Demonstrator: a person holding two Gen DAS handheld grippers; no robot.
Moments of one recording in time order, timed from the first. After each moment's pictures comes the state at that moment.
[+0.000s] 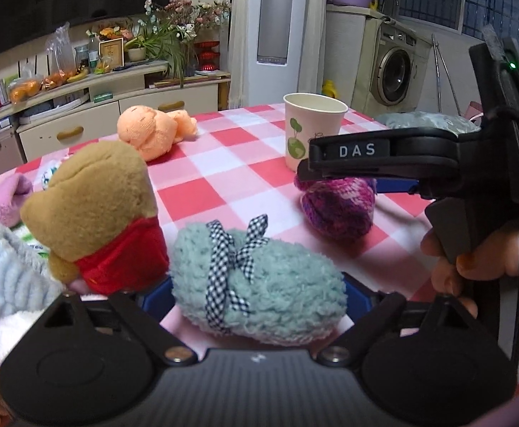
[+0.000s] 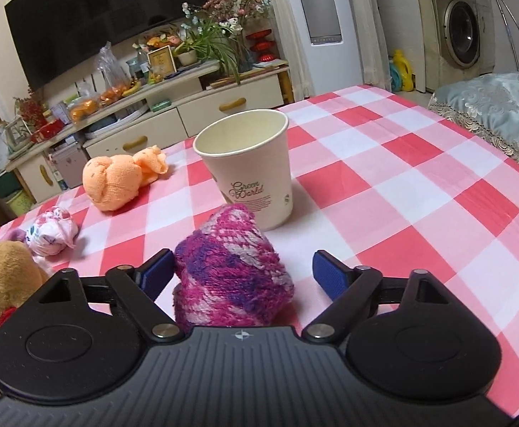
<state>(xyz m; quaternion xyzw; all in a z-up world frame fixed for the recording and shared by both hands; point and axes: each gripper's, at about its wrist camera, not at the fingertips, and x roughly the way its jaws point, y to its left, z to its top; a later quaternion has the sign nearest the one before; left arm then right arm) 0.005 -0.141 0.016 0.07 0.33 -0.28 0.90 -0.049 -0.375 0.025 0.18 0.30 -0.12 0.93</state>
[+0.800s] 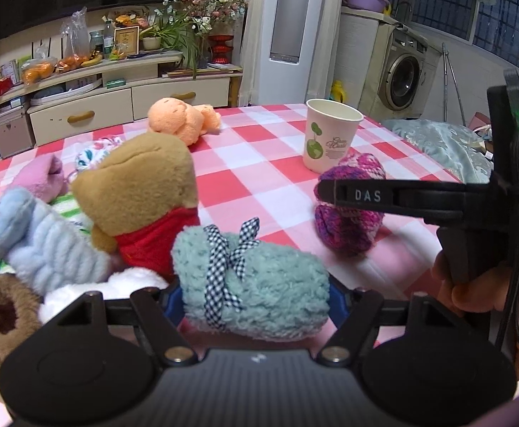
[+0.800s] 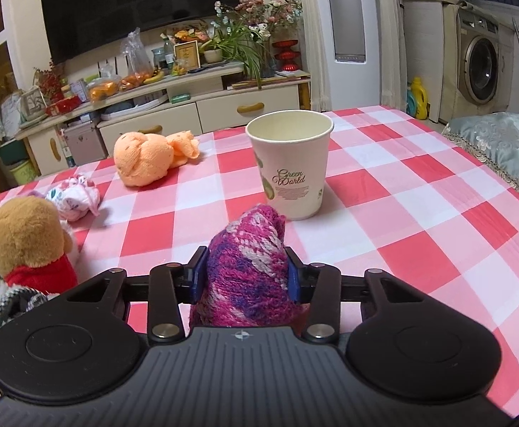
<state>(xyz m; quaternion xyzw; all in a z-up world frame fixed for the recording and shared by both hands) 0.003 -0.112 0.028 0.05 0.35 -0.27 0.89 -0.042 -0.347 0.028 0.11 0.30 -0.11 0.94</state>
